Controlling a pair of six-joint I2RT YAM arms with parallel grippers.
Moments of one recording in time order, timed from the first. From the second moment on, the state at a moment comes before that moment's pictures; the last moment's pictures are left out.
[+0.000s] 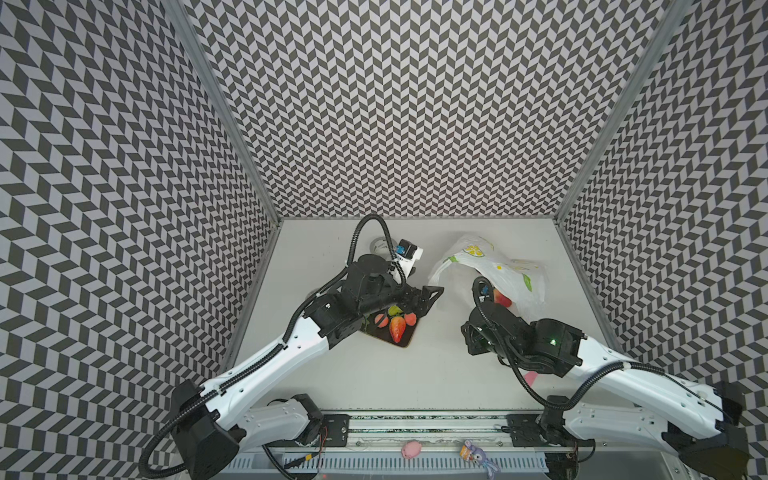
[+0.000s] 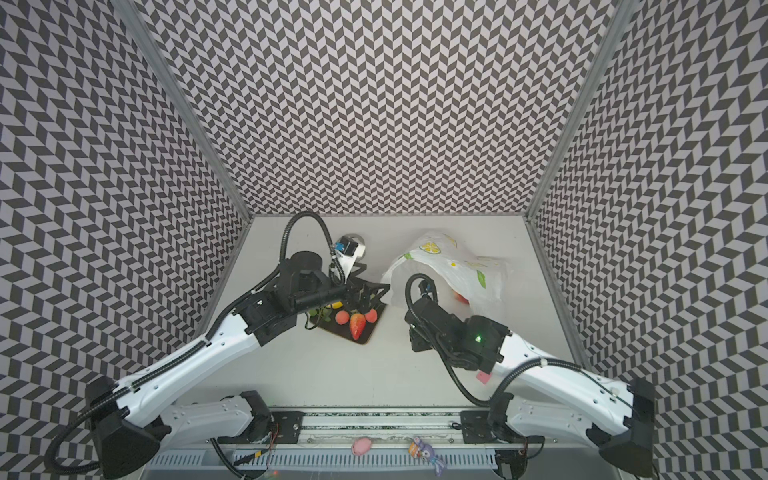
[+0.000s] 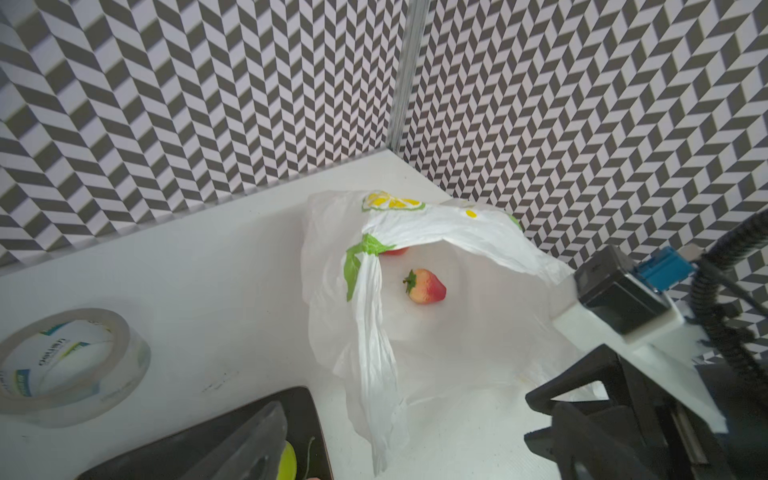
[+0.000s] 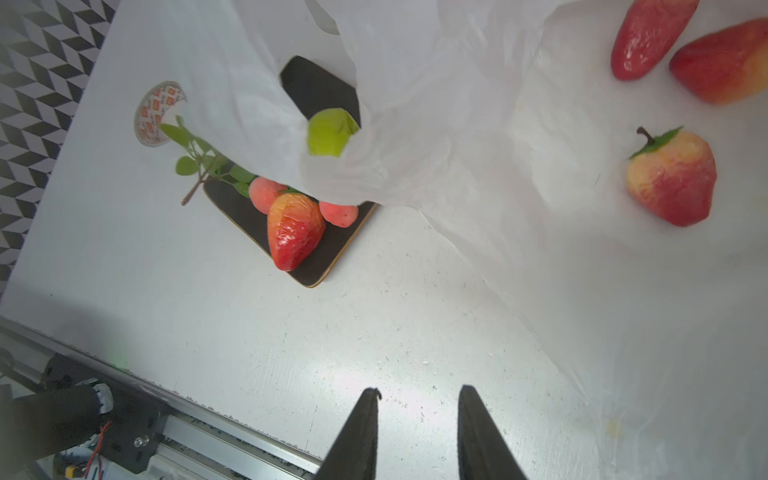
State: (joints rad) left arm -0.78 1.19 1.05 -0.24 0.20 -0.19; right arm 1.04 1.03 0.95 -0.89 0.33 0.81
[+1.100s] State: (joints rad) left arm -0.83 1.42 1.07 -0.13 0.28 -0.27; right arm 0.70 1.34 0.87 -0.71 0.32 0.64
